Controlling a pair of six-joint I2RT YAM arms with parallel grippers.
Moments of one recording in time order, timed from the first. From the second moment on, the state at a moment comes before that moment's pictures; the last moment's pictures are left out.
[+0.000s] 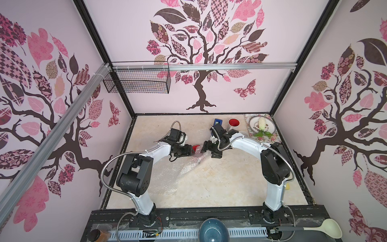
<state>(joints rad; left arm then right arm) -0.34 1.73 1.07 -0.42 0.42 -0.32 0.59 1.97 1.48 -0.69 -0.37 0.83</state>
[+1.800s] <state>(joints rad) -0.28 1.99 1.31 -0.47 0.41 -0.50 0.61 1.75 1.17 -0.87 0.02 0.78</state>
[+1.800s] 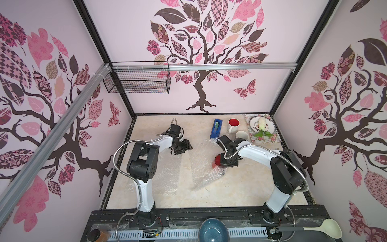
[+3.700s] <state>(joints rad) -0.69 1.50 0.92 -0.18 0.57 -0.50 0.60 1.75 1.17 -0.85 -0.11 0.80</state>
